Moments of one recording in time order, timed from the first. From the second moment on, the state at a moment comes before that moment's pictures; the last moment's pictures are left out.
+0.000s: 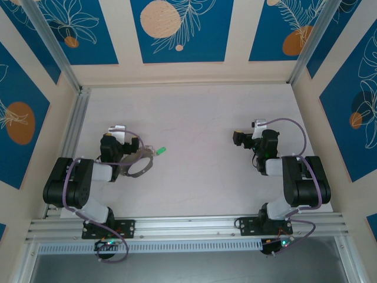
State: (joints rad) left arm -0.08 1.56 0.37 0.82 -0.03 0.06; right arm -0.01 1.52 0.41 0.71 -0.20 0.08
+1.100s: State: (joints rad) left arm -0.12 1.23 0.95 -0.68 0.20 -0.28; right arm 0.42 1.34 0.82 -0.23 -0.33 0.32
